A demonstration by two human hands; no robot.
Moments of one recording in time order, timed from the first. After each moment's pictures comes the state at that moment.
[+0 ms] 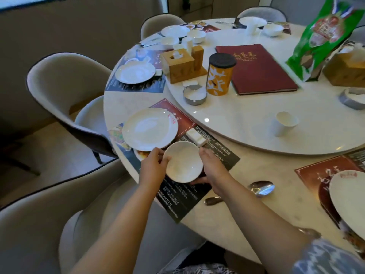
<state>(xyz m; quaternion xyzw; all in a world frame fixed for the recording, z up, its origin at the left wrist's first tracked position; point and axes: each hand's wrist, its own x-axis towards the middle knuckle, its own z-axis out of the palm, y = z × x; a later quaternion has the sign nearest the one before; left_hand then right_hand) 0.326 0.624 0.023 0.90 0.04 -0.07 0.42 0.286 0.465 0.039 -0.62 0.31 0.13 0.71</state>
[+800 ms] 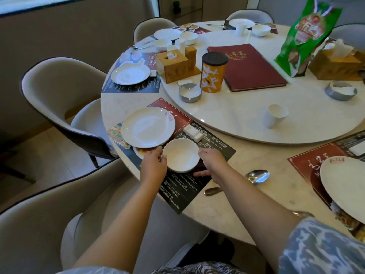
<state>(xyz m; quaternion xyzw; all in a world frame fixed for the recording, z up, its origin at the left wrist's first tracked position) 0.313 0.628 0.021 0.92 0.03 -0.06 0.38 0.284 0.464 0.031 -0.65 0.35 0.11 0.66</state>
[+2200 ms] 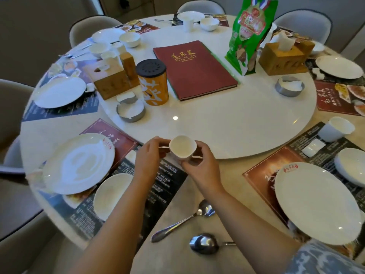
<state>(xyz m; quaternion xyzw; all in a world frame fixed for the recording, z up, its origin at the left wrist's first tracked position) 0.372 0.442 0.045 0.78 -0.07 -0.14 0.60 0.282 0.325 0.023 -0.76 0.25 -0.17 0.58</state>
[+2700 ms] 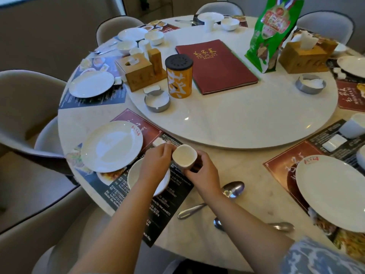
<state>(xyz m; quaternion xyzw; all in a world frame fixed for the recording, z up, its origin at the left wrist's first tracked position) 0.354 0.522 0.035 0.86 -0.10 -0.12 0.48 0.270 0.402 -0.005 -0.78 0.25 -0.11 0.56</state>
